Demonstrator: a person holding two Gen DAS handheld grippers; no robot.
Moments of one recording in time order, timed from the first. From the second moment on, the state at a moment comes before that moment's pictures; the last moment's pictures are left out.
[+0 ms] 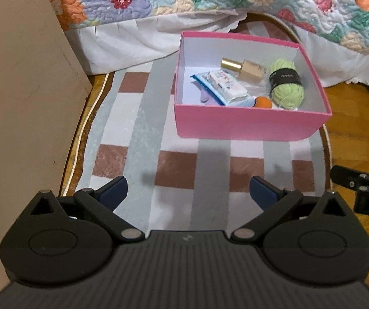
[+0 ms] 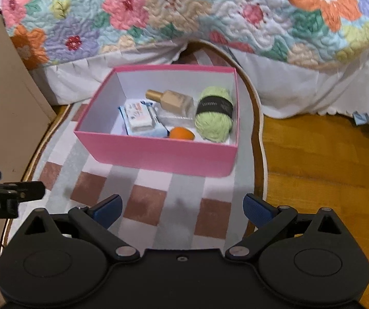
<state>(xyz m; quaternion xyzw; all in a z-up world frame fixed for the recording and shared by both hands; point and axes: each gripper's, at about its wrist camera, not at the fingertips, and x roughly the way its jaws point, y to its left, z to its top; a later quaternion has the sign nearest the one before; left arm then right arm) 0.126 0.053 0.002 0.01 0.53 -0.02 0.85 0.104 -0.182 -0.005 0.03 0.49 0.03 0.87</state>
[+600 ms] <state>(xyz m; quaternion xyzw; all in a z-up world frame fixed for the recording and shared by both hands) 0.129 0.058 -0.005 0.03 0.54 -0.02 0.84 0.108 -0.185 -0.011 0.03 0.50 0.00 0.86</state>
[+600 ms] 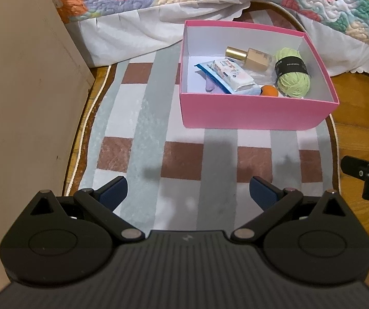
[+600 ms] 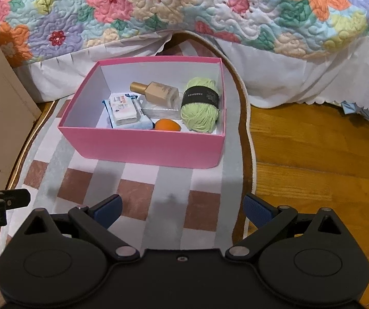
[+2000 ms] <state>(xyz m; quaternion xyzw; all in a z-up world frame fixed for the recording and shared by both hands) 0.127 0.061 -0.003 0.05 0.54 0.00 0.84 0.110 -0.185 -0.009 0.00 0.51 0.00 0.86</state>
